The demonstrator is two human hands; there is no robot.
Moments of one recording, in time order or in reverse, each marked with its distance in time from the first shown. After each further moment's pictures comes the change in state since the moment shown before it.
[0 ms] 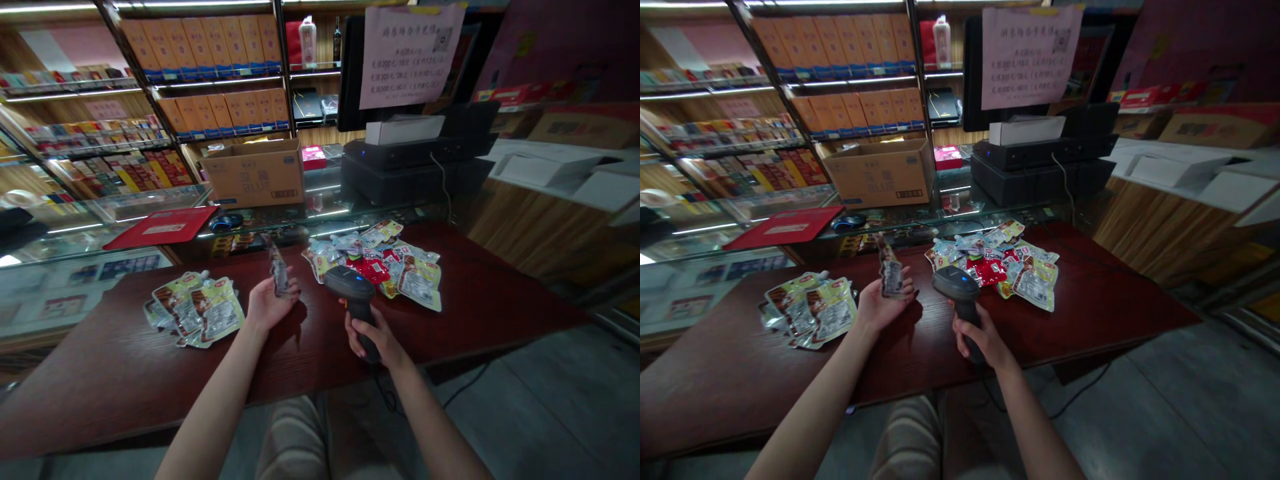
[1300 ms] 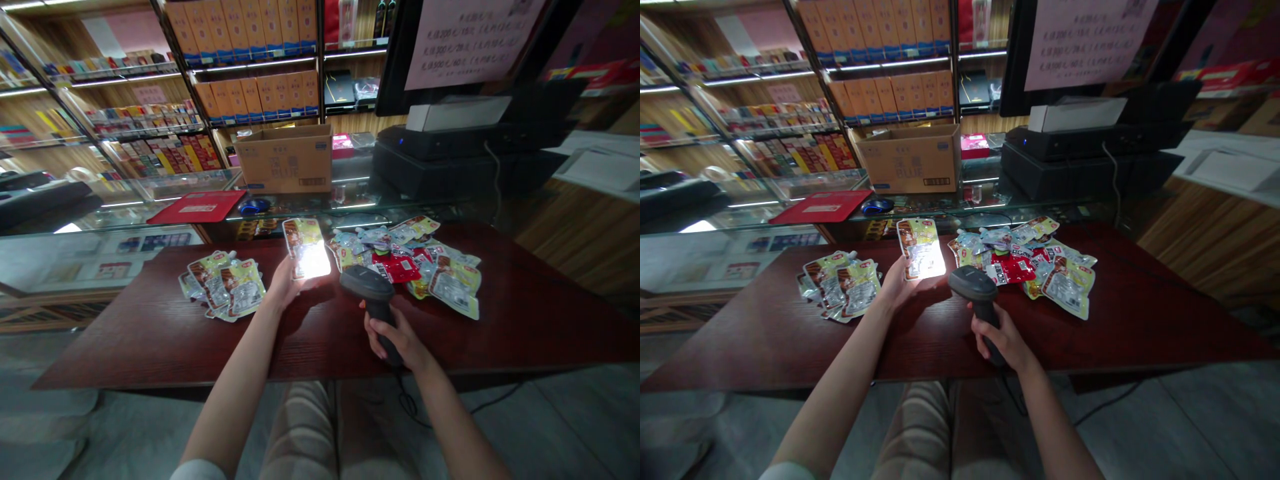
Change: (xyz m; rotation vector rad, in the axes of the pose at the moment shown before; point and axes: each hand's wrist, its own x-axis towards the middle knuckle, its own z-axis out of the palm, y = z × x) left_hand 0.021 0.009 -0.021 0.319 0.121 0.313; right_hand 0.000 -0.002 0.005 -0.135 -0.014 0.159
